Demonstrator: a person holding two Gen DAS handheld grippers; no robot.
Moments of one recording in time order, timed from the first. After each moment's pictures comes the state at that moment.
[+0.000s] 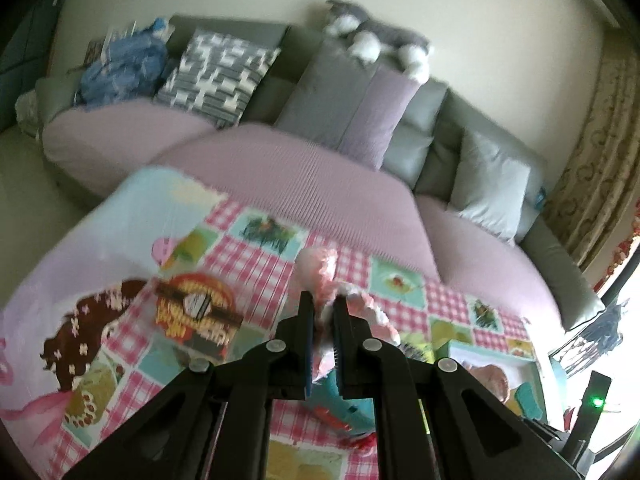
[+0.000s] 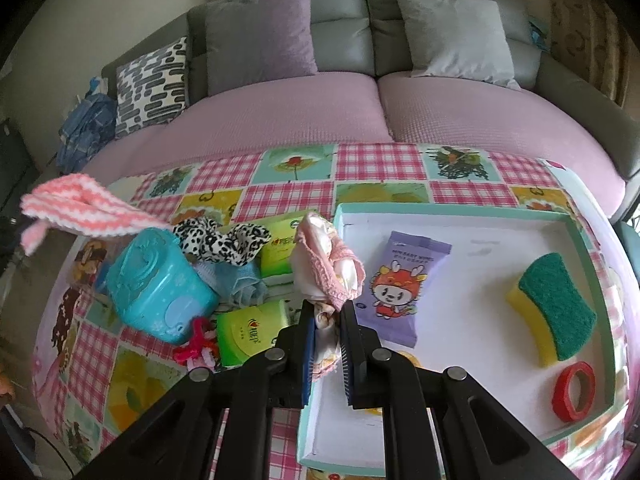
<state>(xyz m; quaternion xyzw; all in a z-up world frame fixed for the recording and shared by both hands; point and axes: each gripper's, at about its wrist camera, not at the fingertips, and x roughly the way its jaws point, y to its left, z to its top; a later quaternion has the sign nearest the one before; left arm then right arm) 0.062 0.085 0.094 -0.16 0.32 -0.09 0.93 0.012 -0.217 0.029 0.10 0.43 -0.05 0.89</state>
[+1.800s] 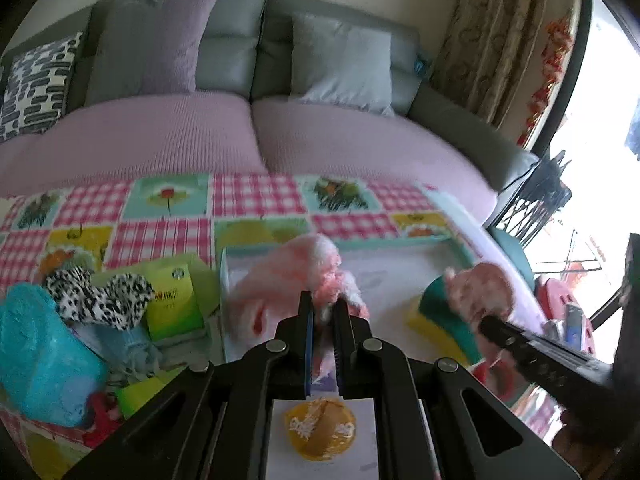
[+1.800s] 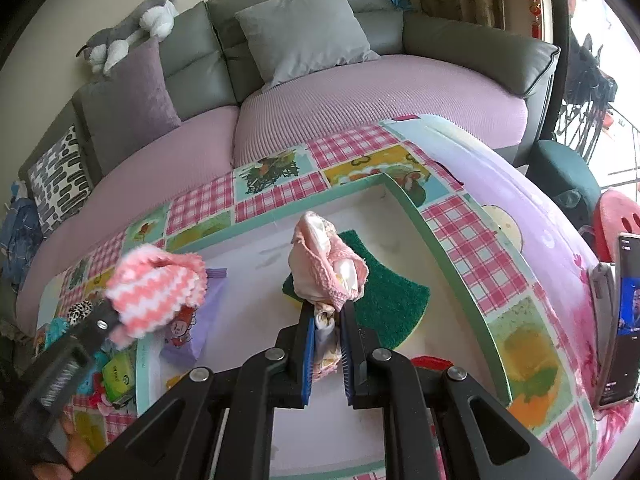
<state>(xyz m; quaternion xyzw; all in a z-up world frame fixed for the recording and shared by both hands) 0.051 -0.183 0.024 -0.01 0.40 -0.30 0.87 -0.046 -0.380 0.019 0.21 0.40 -0.20 0.87</state>
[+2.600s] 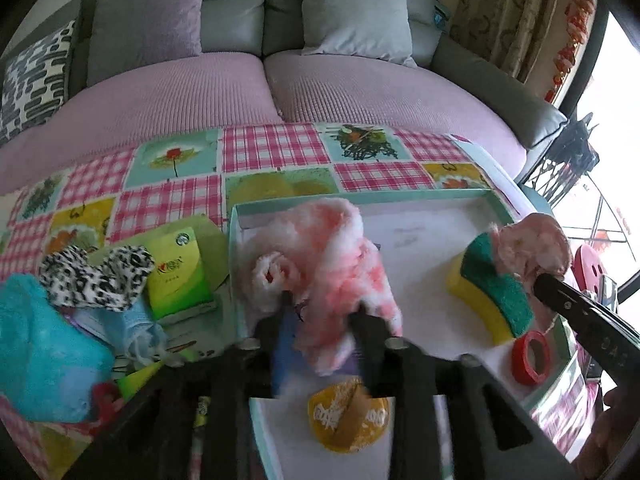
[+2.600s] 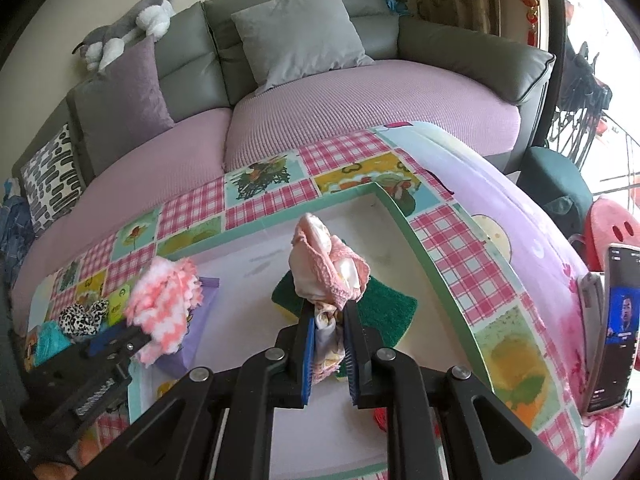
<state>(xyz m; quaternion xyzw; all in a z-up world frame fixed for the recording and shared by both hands) 0.061 -0.198 0.003 0.05 0.46 -0.27 0.85 -0.047 -0.385 0.028 0.19 0.40 -0.22 0.87</state>
